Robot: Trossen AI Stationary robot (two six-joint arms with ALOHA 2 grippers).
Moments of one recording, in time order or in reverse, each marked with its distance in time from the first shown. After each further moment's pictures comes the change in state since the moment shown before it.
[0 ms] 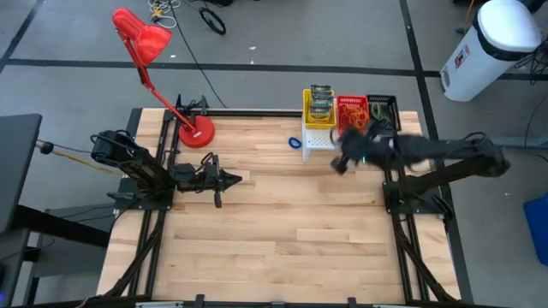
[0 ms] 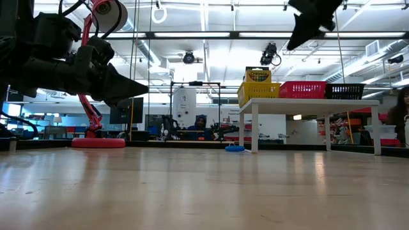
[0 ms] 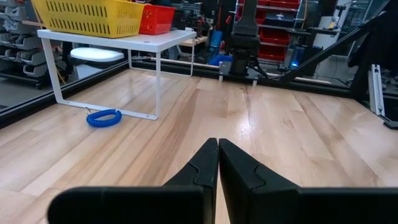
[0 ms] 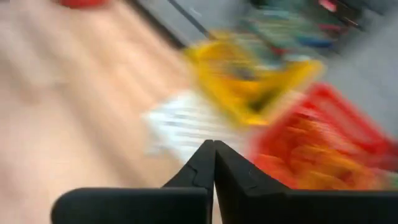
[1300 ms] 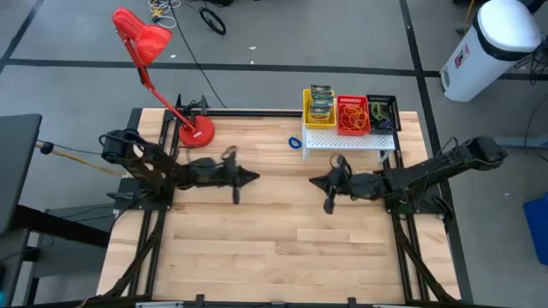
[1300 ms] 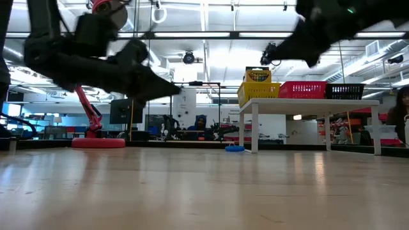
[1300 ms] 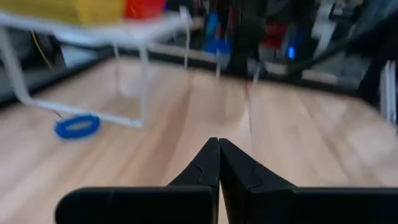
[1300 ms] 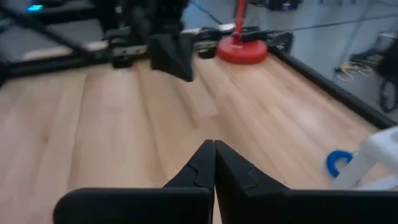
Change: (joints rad) left arm 0.072 0.089 0.287 -0.277 0.107 -0.032; right arm 0.310 -0.021 -0.653 1.168 -0.148 -0.163
